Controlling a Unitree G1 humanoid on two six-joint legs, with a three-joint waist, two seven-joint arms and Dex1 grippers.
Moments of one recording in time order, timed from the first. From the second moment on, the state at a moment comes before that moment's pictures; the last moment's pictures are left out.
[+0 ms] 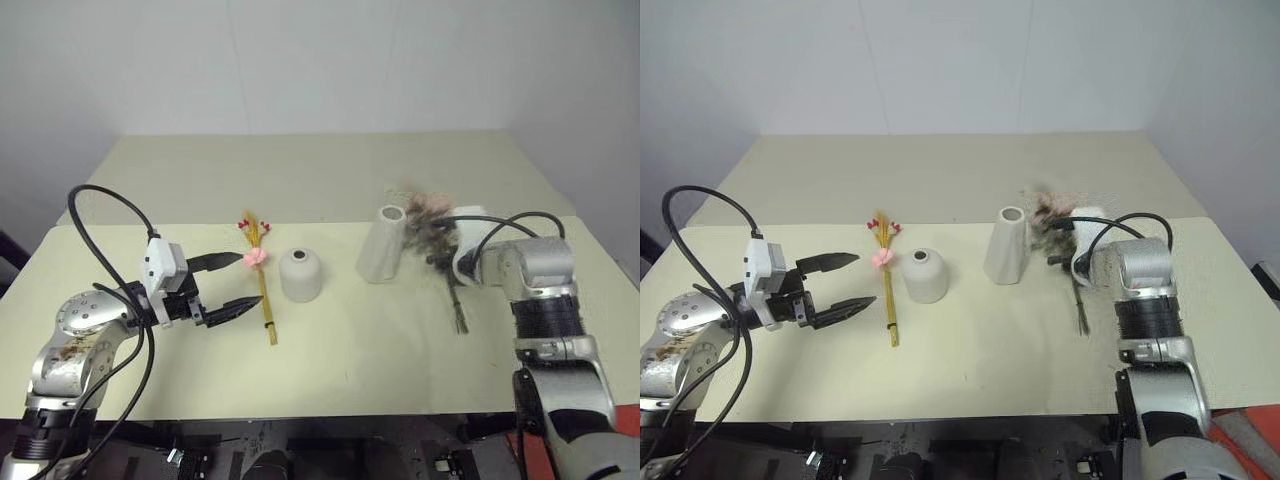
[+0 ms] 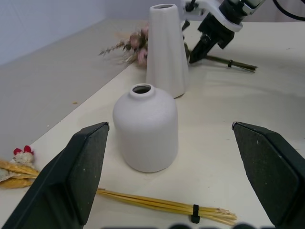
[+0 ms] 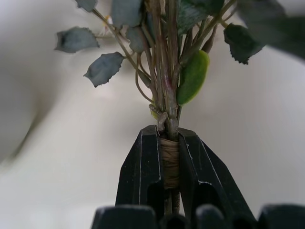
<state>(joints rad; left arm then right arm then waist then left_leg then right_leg) -0.23 0.73 0.20 -0.16 -0.54 0.26 -1.08 -0.81 -0.46 -0.11 0.12 0.21 1.18 0.01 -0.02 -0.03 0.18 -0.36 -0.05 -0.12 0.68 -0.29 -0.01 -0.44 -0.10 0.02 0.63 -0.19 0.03</state>
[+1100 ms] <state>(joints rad) -0.25 0.73 0.20 -0.13 -0.55 0.29 -1.08 -0.84 -0.08 -0.20 -0.08 0.42 0.25 0.13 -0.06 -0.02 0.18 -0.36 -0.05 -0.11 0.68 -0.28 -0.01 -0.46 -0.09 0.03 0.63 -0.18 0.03</state>
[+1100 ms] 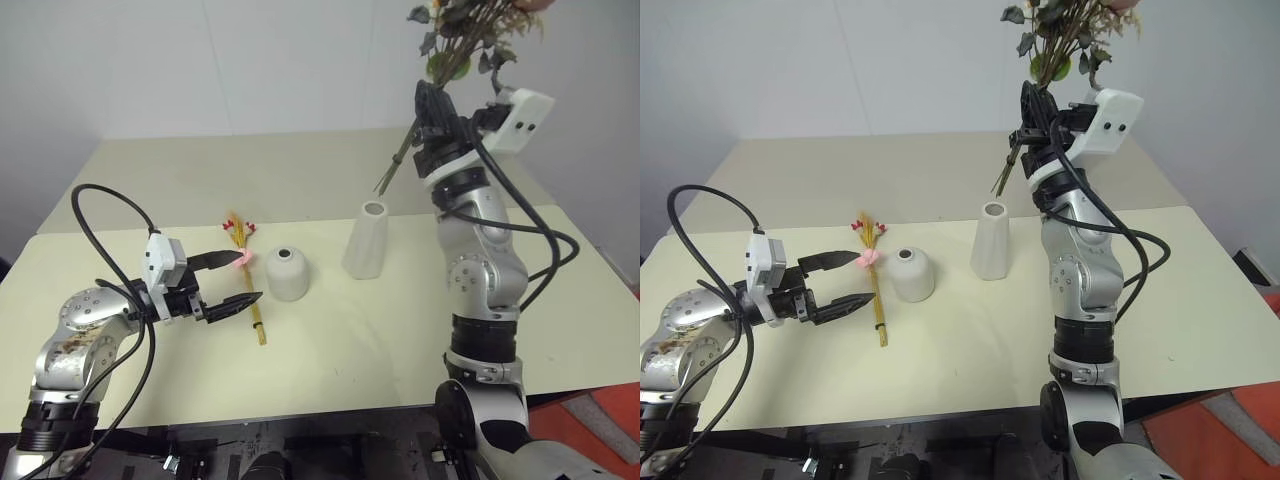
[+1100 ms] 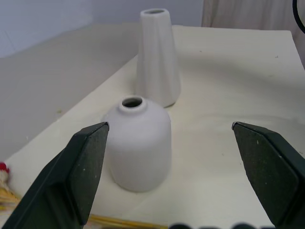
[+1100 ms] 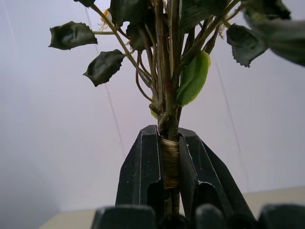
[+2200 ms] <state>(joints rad) -0.20 0.73 0.23 -0.18 -0.56 0.33 -1.06 -0.76 -0.07 -0.16 0.03 0.36 0.12 0.19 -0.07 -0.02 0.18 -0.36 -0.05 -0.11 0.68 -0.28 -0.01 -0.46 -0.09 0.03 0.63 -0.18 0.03</state>
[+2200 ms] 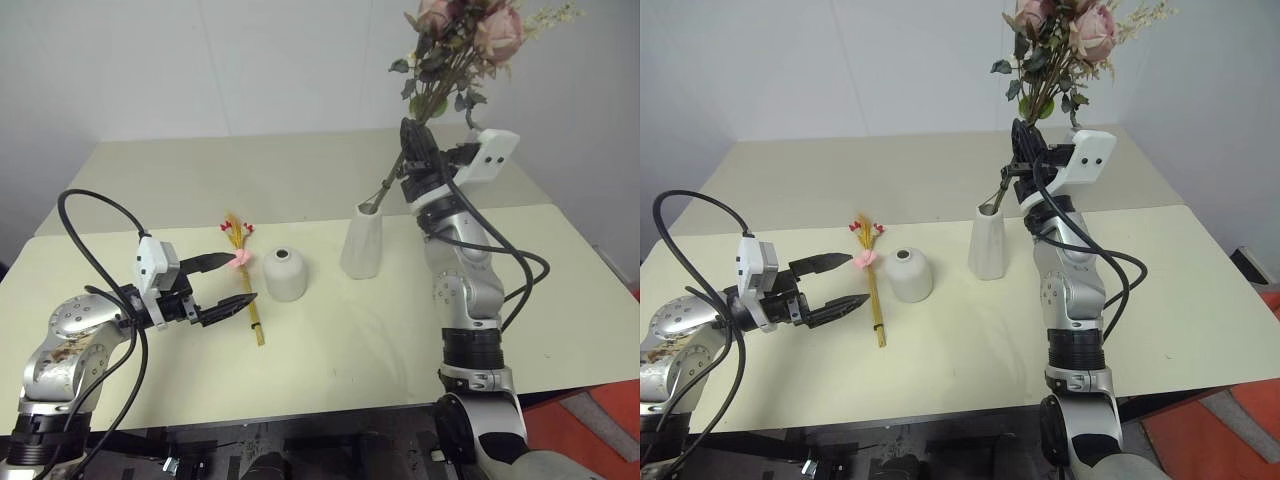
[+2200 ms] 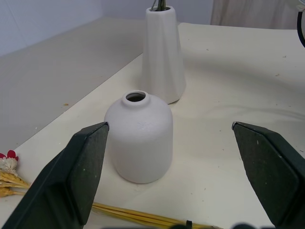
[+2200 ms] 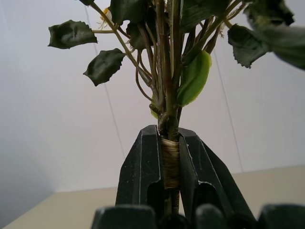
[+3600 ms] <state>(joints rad) -0.23 0.69 0.23 -0.16 -0.59 0.33 -1.04 -0.73 -0.10 -0.07 -0.01 0.29 0.10 0.20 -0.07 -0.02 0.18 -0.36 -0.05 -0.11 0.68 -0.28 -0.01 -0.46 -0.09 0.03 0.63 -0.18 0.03</state>
